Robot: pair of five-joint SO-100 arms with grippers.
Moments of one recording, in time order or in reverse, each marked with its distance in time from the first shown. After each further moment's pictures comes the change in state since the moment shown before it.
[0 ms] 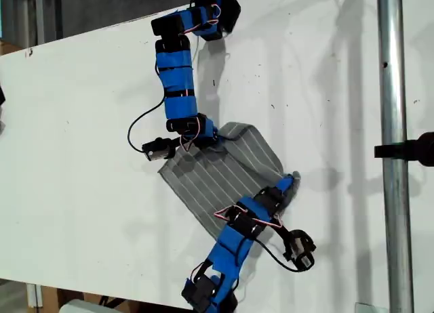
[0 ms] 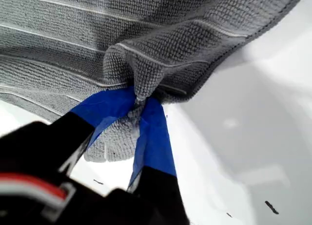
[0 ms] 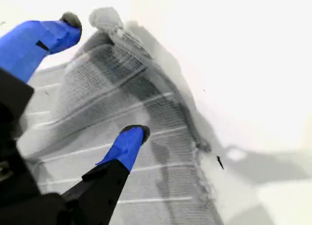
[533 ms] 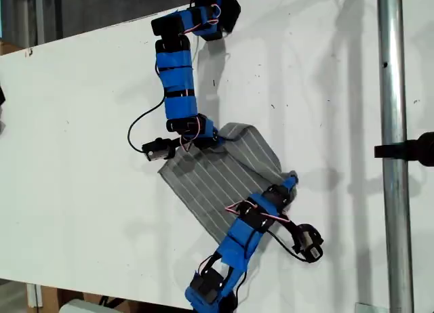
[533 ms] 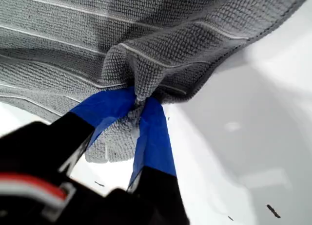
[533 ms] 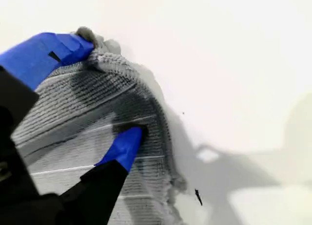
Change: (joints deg) arm 0 0.1 -10.1 -2.3 -1.0 -4.3; arm 1 0.0 0.0 0.0 -0.9 0.0
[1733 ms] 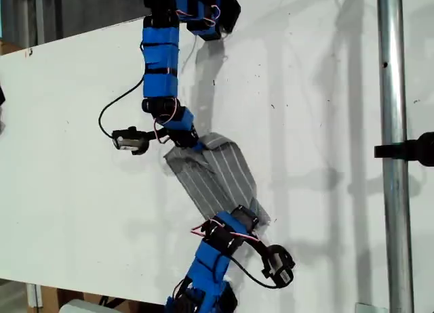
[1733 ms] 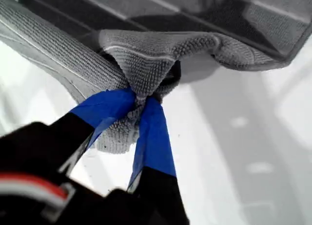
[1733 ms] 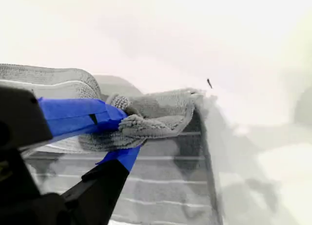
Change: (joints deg) arm 0 -4.0 30.1 18.2 16.1 3.5; arm 1 6.2 18.1 9.0 -9.7 -7.1
